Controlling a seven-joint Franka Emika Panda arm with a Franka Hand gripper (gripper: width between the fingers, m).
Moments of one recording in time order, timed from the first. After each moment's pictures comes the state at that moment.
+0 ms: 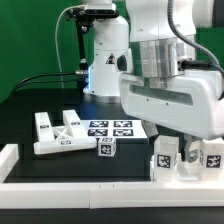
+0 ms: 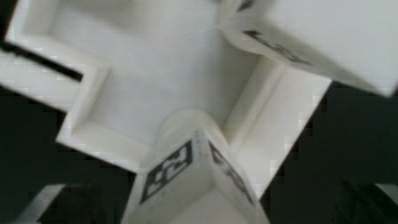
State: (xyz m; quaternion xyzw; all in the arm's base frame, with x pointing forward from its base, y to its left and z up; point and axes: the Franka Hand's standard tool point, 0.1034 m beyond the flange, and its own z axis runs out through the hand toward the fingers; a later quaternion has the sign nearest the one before) arm 0.613 0.059 0.069 -0.86 0.50 -0.01 0.06
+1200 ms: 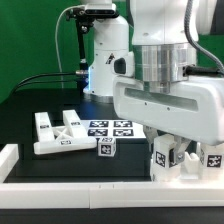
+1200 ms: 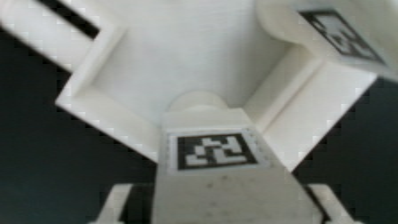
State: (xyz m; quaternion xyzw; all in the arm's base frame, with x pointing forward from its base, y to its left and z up) arm 0.613 0.053 0.063 -0.87 0.50 -0.01 0.04
